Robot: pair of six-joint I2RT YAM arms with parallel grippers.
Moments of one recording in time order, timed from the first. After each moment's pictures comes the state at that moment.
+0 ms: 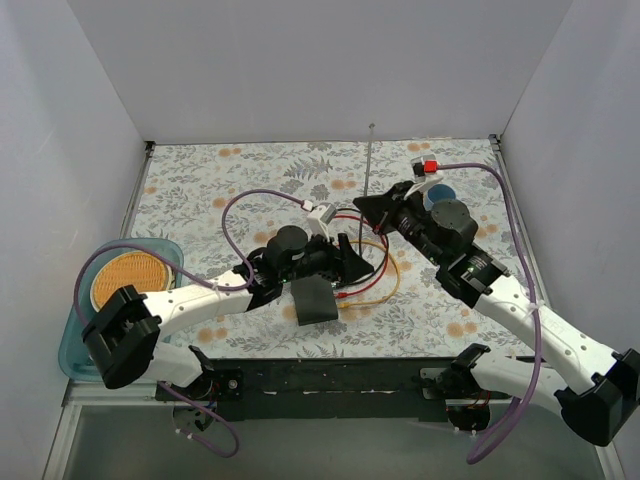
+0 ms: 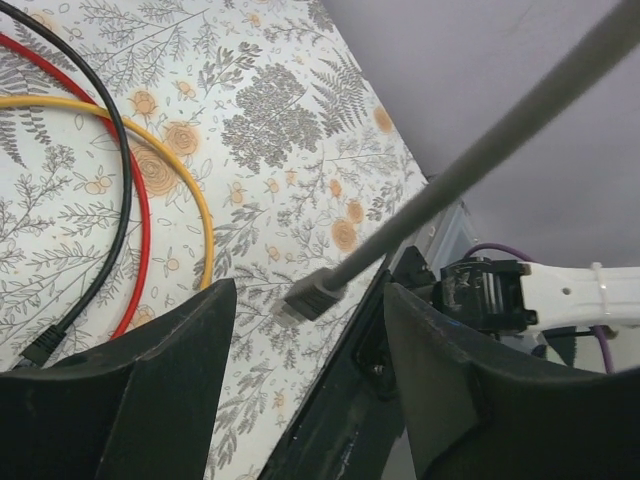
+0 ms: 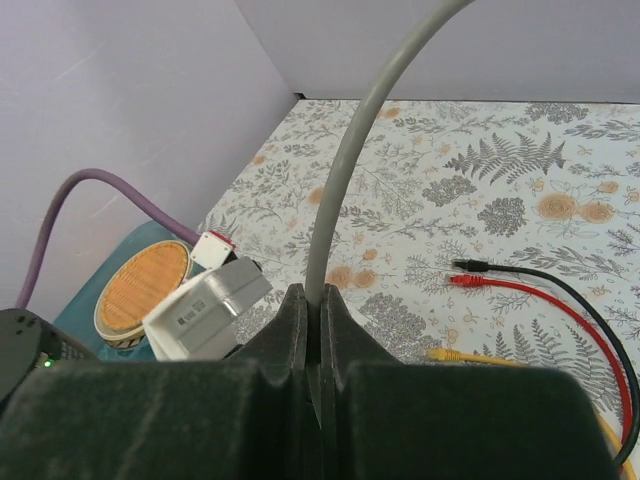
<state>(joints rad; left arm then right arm) -0.90 1.34 0.77 0.35 0.23 -0.74 0.73 0.99 0.90 0.09 0.04 0.48</state>
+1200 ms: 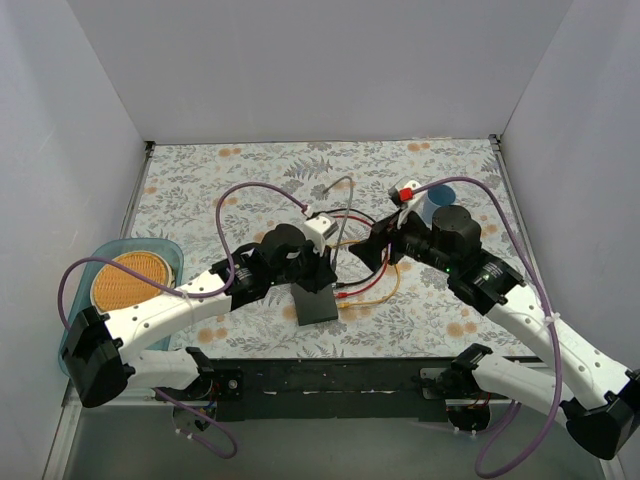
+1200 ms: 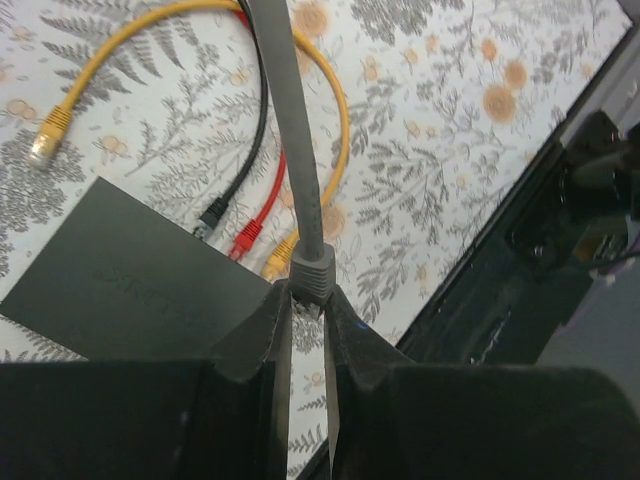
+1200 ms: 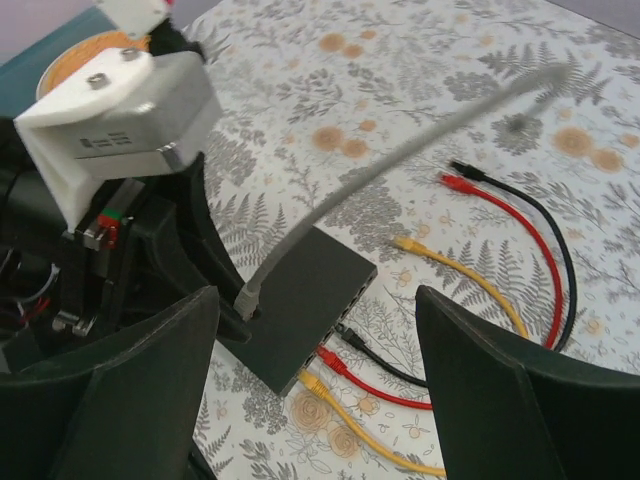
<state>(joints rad) -0.93 1.20 0.90 -0.23 0.09 -0.34 0.71 0.90 0.90 -0.24 -0.22 0.15</state>
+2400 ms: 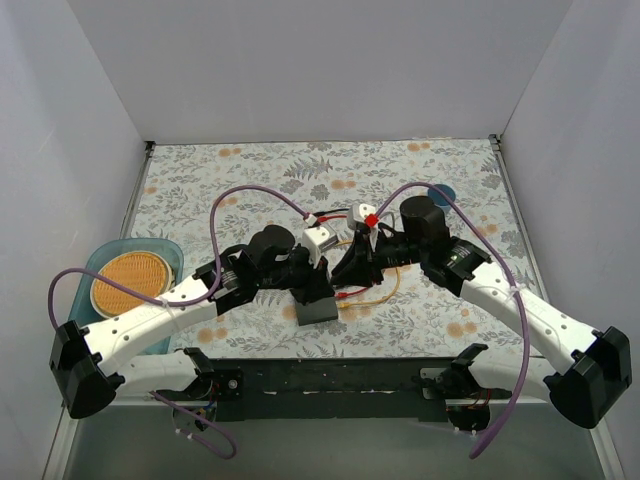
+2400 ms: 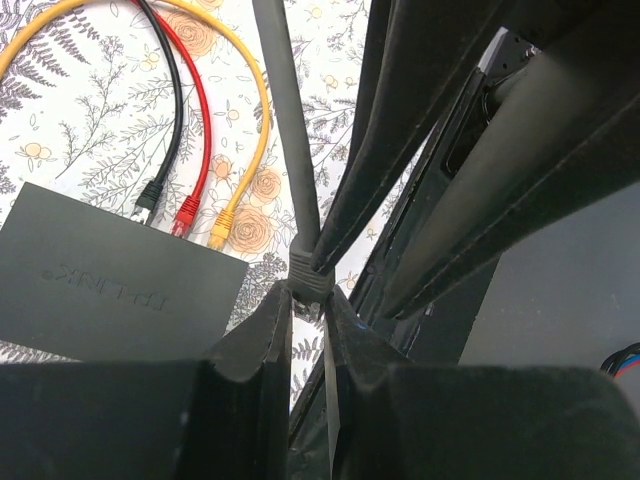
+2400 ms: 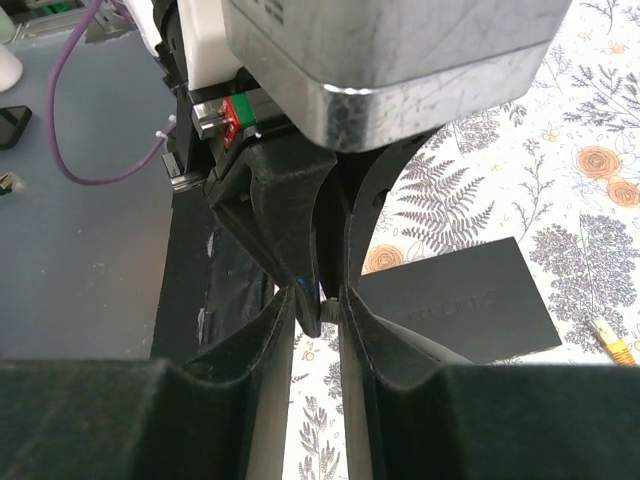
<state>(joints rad) -0.93 1.11 0.92 -0.35 0.30 -0.22 0.72 1.10 0.92 -0.22 -0.90 -0.11</state>
